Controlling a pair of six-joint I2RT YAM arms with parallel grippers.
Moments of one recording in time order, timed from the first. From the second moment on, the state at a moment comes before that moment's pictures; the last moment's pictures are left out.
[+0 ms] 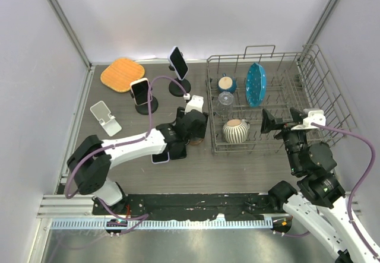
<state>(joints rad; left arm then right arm) -0.97 1.58 1.03 -0.14 -0.52 -0.45 0.58 0.33 0.69 -0.18 0.49 0.00</state>
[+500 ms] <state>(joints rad) -0.59 1.17 1.02 -0.55 -0.75 -0.59 0.58 0.33 0.69 -0.19 0.48 0.00</state>
